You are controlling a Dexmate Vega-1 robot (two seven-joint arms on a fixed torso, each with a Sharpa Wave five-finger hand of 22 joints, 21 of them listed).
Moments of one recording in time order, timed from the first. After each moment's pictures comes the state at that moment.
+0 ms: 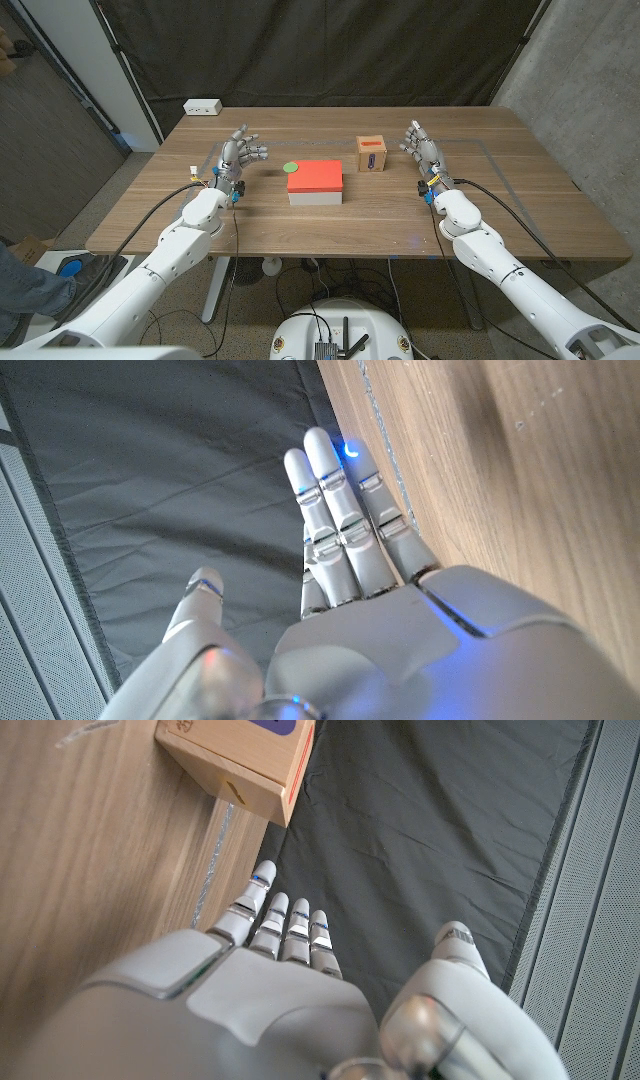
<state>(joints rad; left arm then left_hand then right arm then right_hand) 0.99 0.60 0.30 -1.54 -0.59 -0.16 0.27 0.09 -0.04 0.54 -0.17 0.17 0.49 0.08 0.21 0.18 1.15 -0.06 0.58 0.38 1.12 -0.16 0.70 0.36 0.77 -0.06 0.77 0.50 -0.96 -0.49 -0.39 -1.48 0.50 0.33 -0.18 0.19 0.02 0.27 -0.11 0.17 0.09 0.11 0.19 0.18 0.15 0.09 0.19 0.25 0.06 0.07 0.20 0.47 0.23 0.07 0.42 0.17</state>
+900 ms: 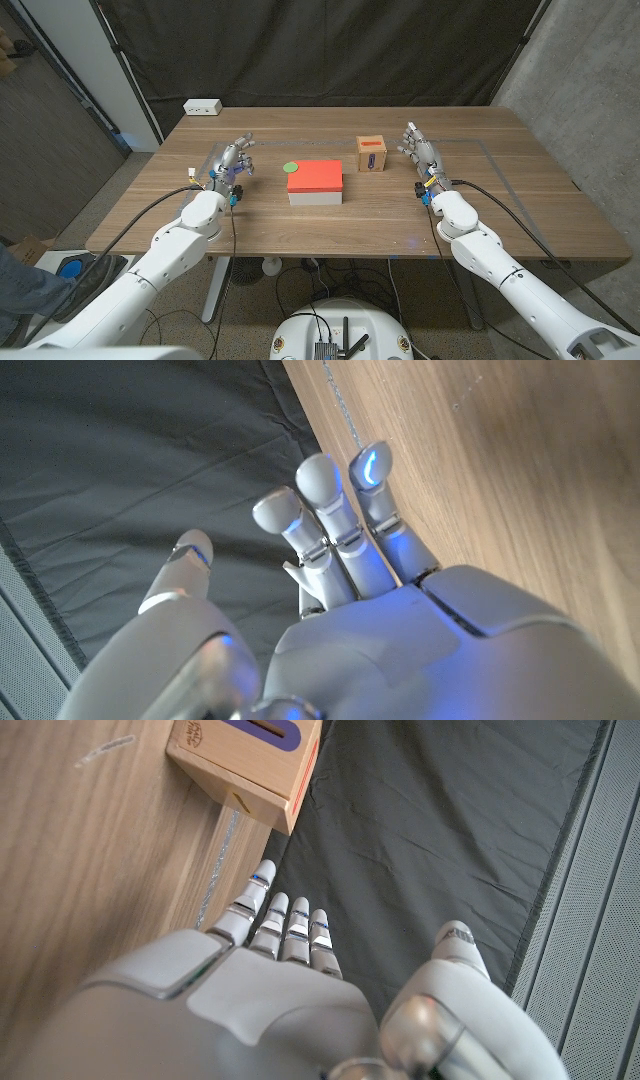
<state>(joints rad) 1.08 0.65 0.26 -1.72 -0.55 0.01 0.41 0.33 -0.13 0.62 -0.19 0.18 0.61 0.04 0.19 0.19 1.37 -0.21 1.07 0.99 1.30 -0.21 1.17 0.79 0.92 -0.13 1.28 1.08 -0.98 -0.50 -0.40 -1.53 0.47 0.29 -0.23 0.19 0.02 0.27 -0.11 0.17 0.09 0.11 0.19 0.18 0.16 0.10 0.19 0.23 0.07 0.08 0.20 0.46 0.23 0.08 0.40 0.17</state>
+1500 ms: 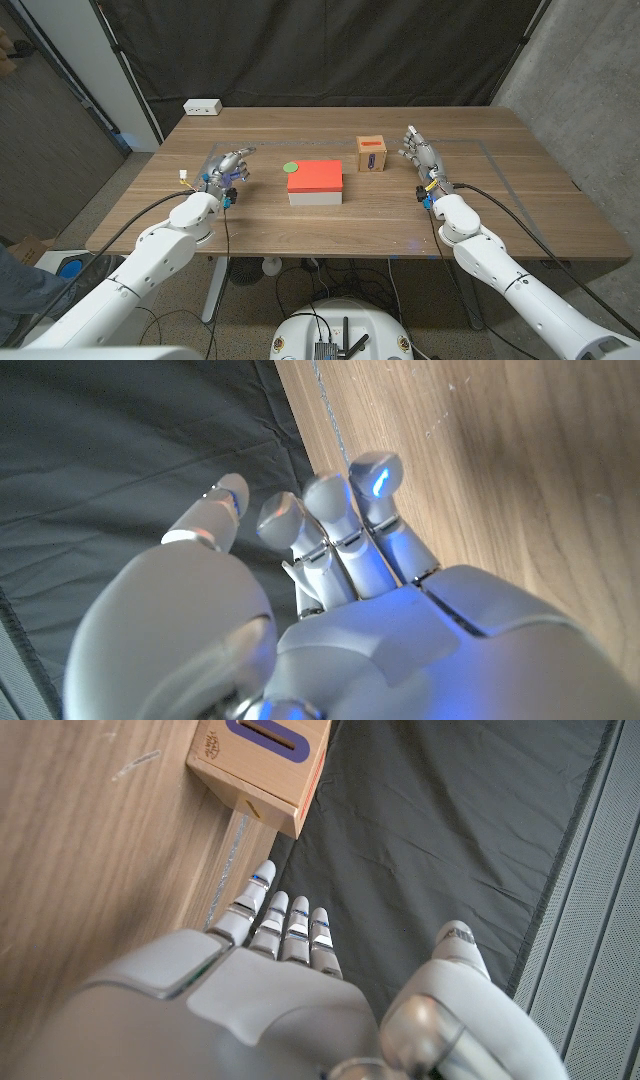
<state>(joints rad) 1.16 0.69 0.18 -1.85 -0.72 0.14 0.41 0.76 -0.13 0.66 -0.19 0.21 0.76 0.02 0.21 0.20 1.41 -0.21 1.15 0.97 1.38 -0.21 1.29 0.78 1.02 -0.16 1.40 1.13 -1.02 -0.52 -0.39 -1.57 0.46 0.28 -0.24 0.19 0.02 0.27 -0.12 0.17 0.10 0.10 0.19 0.18 0.16 0.10 0.19 0.22 0.07 0.07 0.21 0.45 0.24 0.08 0.39 0.17</state>
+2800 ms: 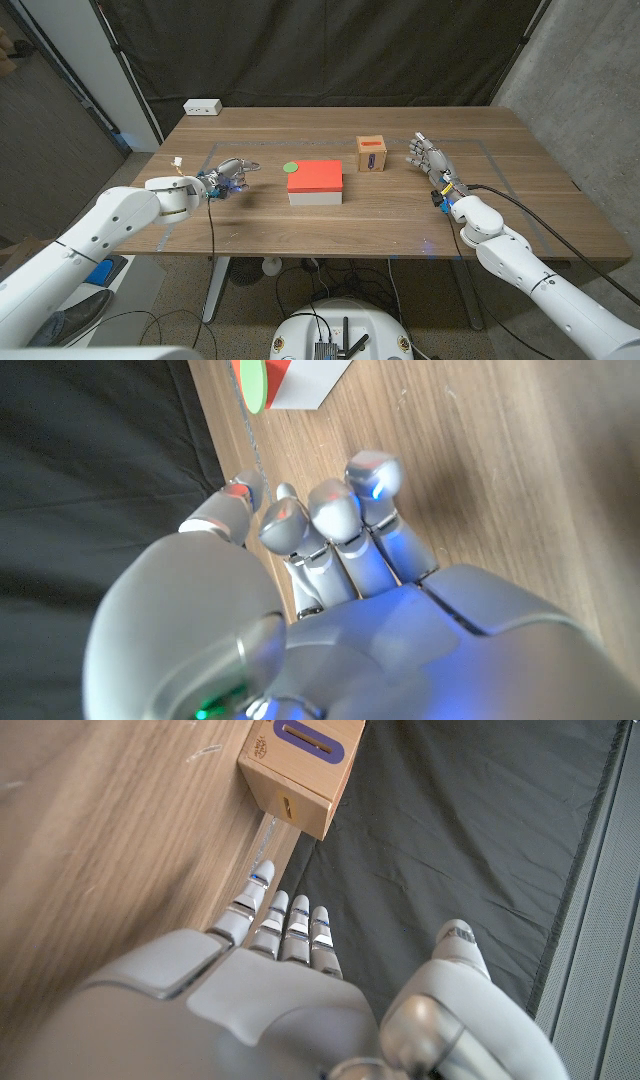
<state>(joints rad) 1.07 0.89 0.11 -1.98 -1.22 0.67 0.49 0.81 -0.09 0.64 -0.16 0.21 0.85 0.01 0.29 0.30 1.42 -0.20 1.28 0.79 1.40 -0.21 1.40 0.69 1.08 -0.19 1.33 1.13 -1.02 -0.64 -0.35 -1.55 0.55 0.25 -0.07 0.19 0.02 0.27 -0.13 0.17 0.10 0.10 0.19 0.18 0.17 0.11 0.20 0.21 0.07 0.08 0.21 0.44 0.24 0.09 0.37 0.17</state>
